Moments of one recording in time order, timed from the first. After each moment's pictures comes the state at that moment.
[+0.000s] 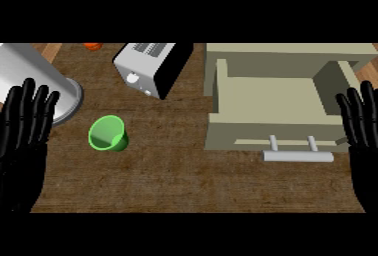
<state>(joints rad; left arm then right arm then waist) 0.00 0.10 0.00 -2.10 -0.01 0.00 0.01 0.02 -0.10 -0.02 -2.10 -0.01 0.01 0.00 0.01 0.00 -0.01</state>
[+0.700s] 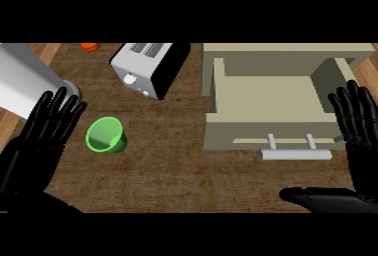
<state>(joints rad) 0.00 0.16 0.08 -1.91 0.42 -0.29 0.04 0.01 -0.14 -0.03 -2.05 0.01 0.06 0.01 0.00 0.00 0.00</state>
